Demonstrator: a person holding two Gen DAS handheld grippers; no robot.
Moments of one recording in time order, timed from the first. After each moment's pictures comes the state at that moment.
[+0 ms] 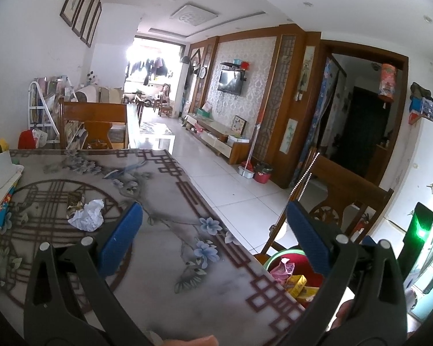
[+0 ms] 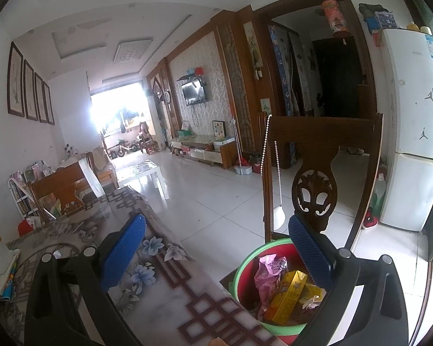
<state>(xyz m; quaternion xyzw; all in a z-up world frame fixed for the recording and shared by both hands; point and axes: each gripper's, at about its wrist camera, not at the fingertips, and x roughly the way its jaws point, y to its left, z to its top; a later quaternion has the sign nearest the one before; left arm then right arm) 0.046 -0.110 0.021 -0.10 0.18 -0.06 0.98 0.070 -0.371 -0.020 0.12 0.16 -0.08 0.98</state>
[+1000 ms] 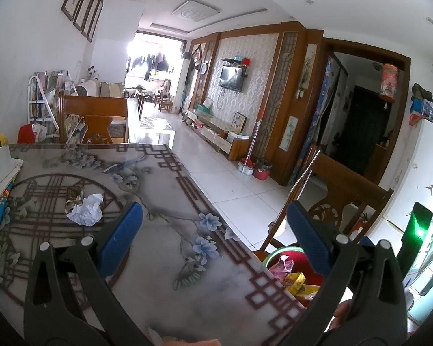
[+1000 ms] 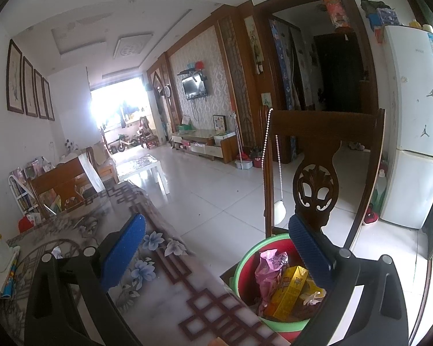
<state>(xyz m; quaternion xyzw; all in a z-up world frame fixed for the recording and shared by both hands) 0.047 -0.109 0.021 -0.10 0.18 -0.07 0.98 0.070 -0.368 -0.024 0.13 0.17 -0.08 0.97</state>
